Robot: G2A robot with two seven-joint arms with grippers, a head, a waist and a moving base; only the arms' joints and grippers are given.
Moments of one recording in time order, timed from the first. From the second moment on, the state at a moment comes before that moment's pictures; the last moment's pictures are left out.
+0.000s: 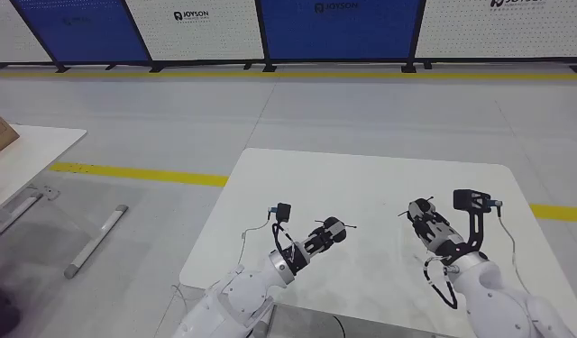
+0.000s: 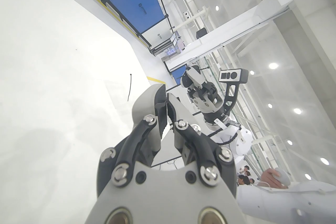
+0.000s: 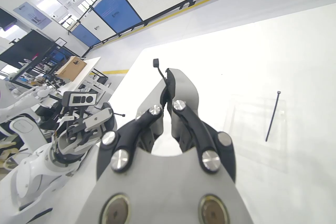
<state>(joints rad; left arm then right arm) 1.55 -1.19 -1.10 -1.72 0.01 -0.31 -0.22 -1.51 -1.07 1.27 -2.06 -0.60 0.25 0.44</state>
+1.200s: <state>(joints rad) 1.43 -1.23 -0.98 -1.65 0.10 -0.23 -0.02 -1.42 -1.13 1.10 -1.86 -0.43 0.12 0.23</state>
